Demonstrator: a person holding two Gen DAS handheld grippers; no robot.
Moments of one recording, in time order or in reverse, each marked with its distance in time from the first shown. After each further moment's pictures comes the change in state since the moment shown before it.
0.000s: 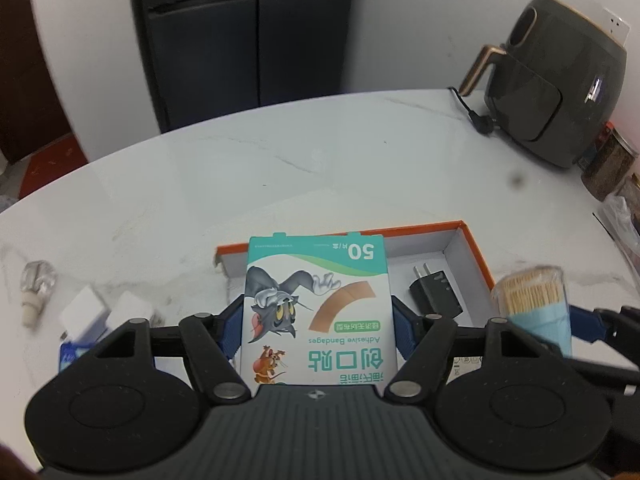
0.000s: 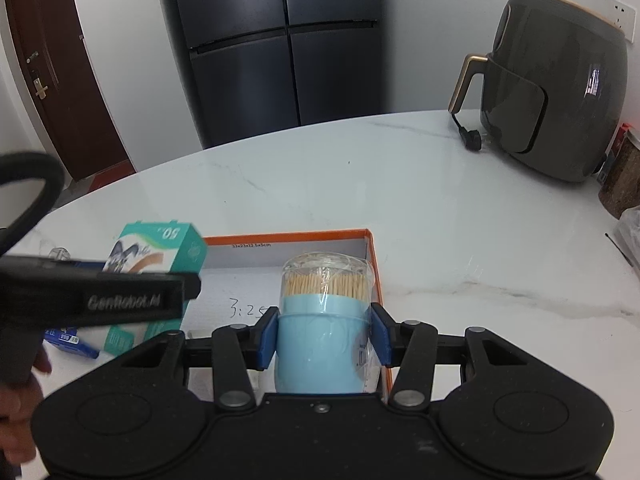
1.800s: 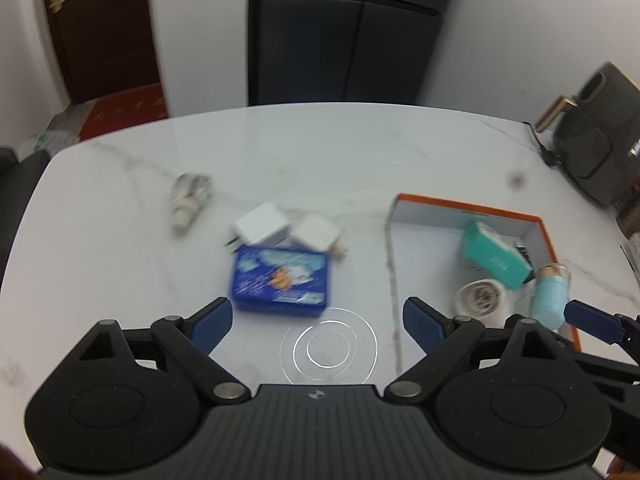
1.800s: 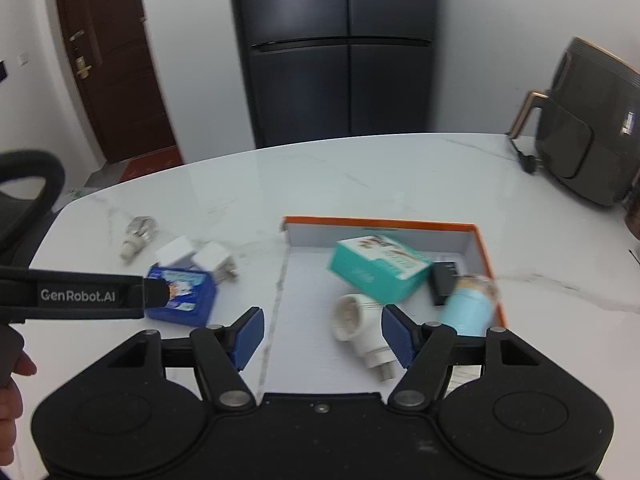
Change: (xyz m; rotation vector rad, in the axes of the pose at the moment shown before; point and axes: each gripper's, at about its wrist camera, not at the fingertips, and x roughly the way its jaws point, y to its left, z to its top) left arm -0.100 0.127 -0.077 -0.221 -0.009 0.111; right arm -0.057 0.120 -0.027 -0.100 -0.025 0.061
